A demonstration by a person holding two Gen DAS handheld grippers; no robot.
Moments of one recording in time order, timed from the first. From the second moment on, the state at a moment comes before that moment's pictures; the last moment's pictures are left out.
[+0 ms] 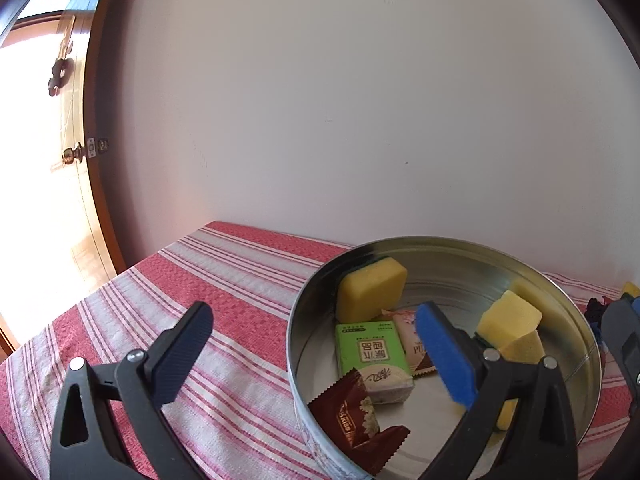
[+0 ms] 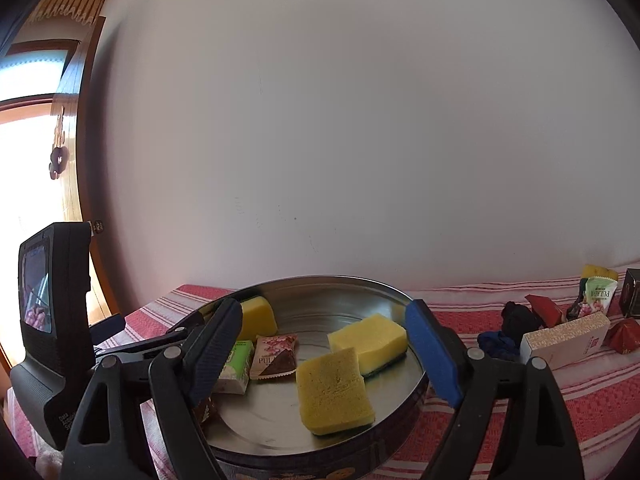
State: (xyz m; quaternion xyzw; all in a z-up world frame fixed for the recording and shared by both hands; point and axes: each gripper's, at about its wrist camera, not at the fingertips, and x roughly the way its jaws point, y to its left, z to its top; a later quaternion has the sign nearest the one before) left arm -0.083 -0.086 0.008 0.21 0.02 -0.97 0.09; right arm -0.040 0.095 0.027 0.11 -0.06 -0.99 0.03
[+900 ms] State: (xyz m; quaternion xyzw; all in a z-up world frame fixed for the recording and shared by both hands) left arm -0.067 -0.070 0.005 0.21 0.02 -0.97 0.06; right arm 0.015 0.111 0.026 0.14 -0.06 -0.99 0.01
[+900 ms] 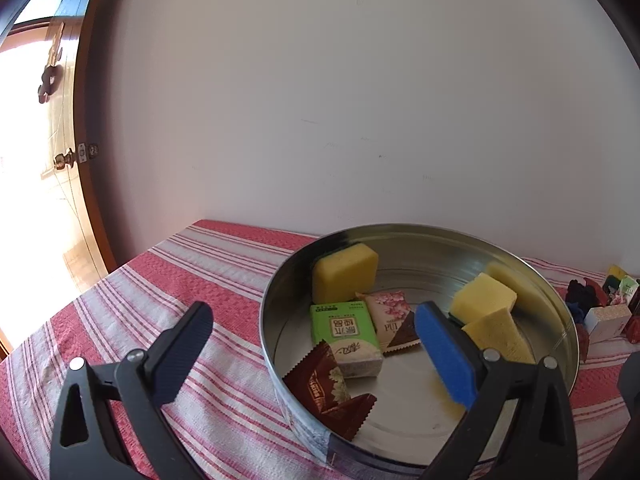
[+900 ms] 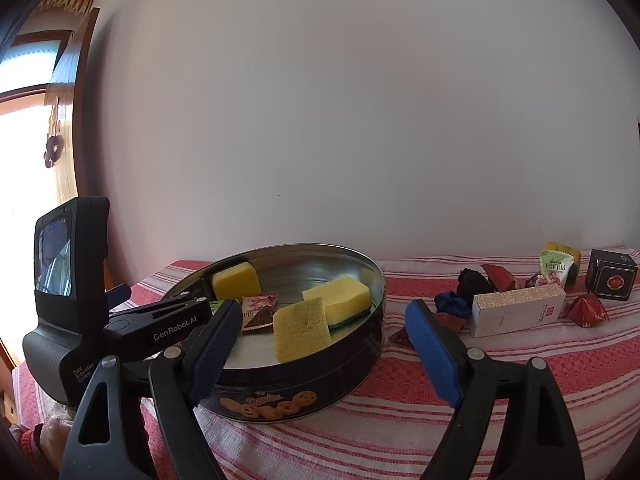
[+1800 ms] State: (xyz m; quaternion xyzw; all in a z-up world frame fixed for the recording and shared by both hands) left arm -0.033 -0.003 0.002 0.25 0.01 -0.97 -0.03; right arm 0.067 0.202 0.028 0.14 -0.08 -0.98 -0.08
